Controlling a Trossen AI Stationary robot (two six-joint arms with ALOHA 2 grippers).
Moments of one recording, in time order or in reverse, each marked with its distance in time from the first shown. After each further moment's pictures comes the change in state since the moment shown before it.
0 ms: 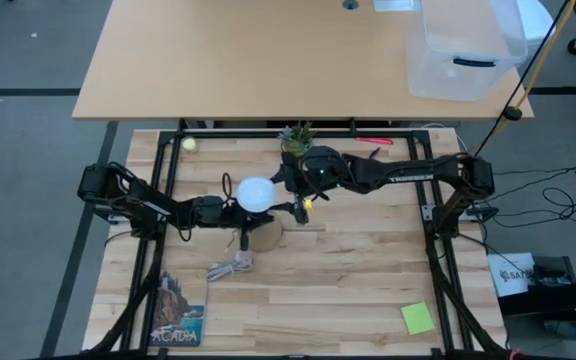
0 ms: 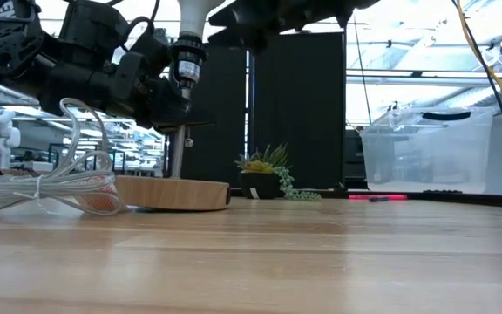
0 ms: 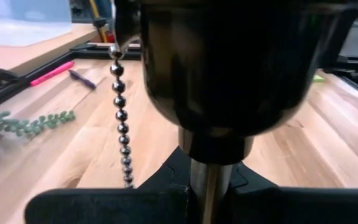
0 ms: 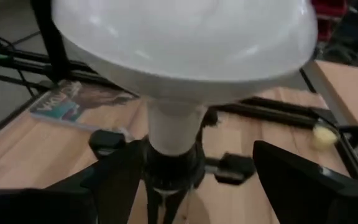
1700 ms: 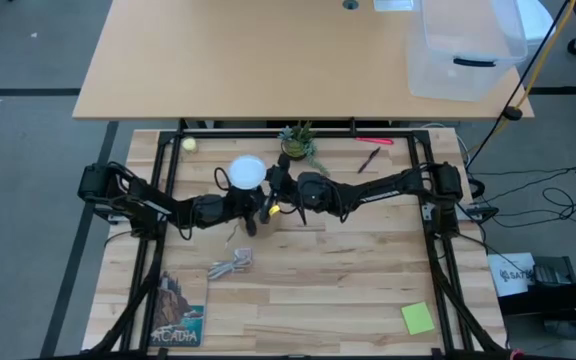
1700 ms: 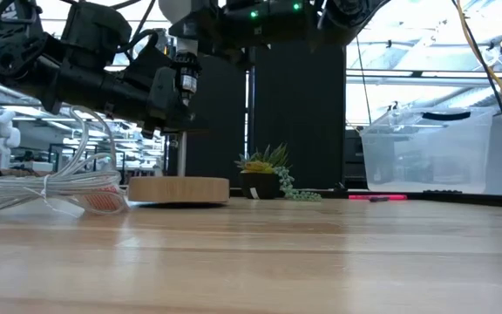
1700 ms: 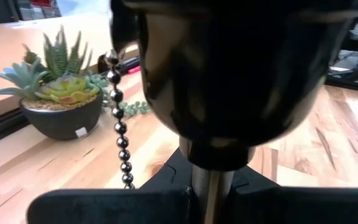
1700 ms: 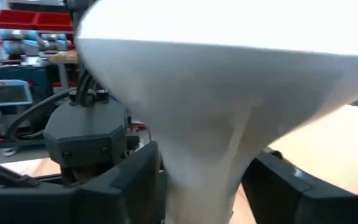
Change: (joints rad) left arm 0.016 -0.001 0.001 -0.009 -0.322 -0.108; right arm 0.102 0.248 -0.016 0.646 0.519 0.205
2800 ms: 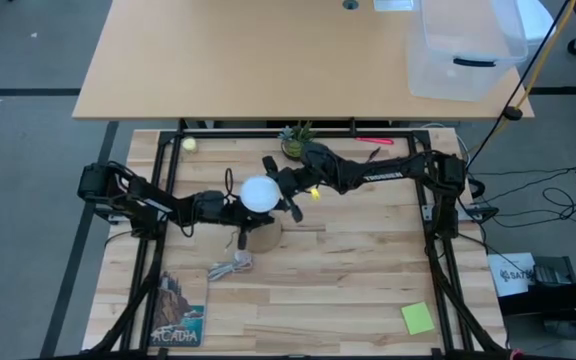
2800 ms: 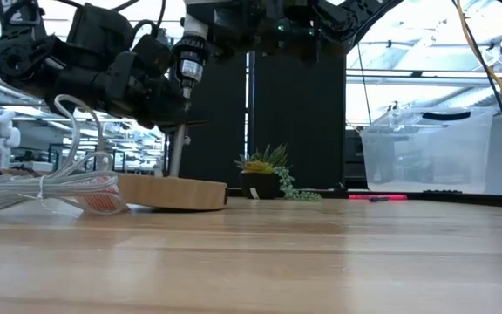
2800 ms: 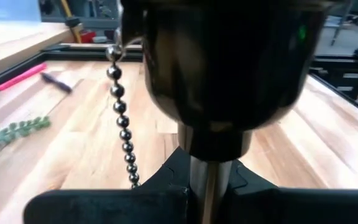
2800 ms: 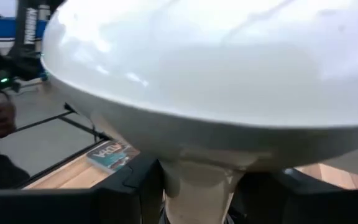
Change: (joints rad) left arm 0.028 -0.001 0.006 -0.018 0.499 0.121; right arm -0.192 -0.041 0.002 -0.123 -0.963 -0.138
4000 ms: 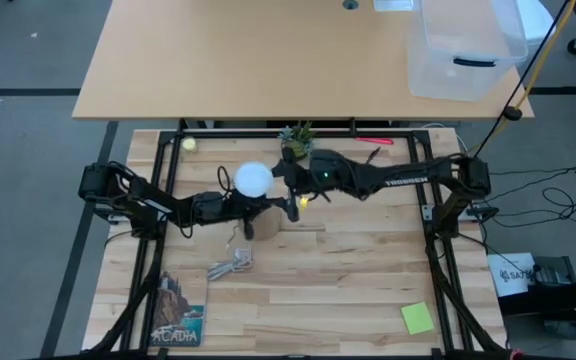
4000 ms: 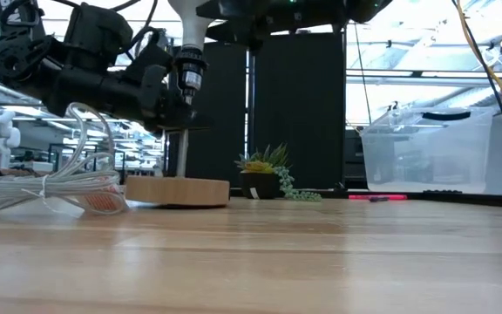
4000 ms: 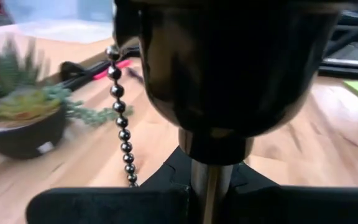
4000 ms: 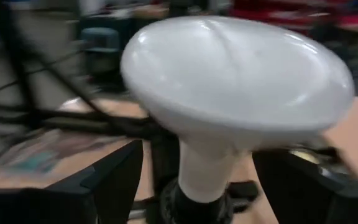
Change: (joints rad) left arm 0.002 0.003 -0.008 0.038 -0.327 -0.040; right arm 0.102 -0.180 -0.055 -0.232 0.540 0.042
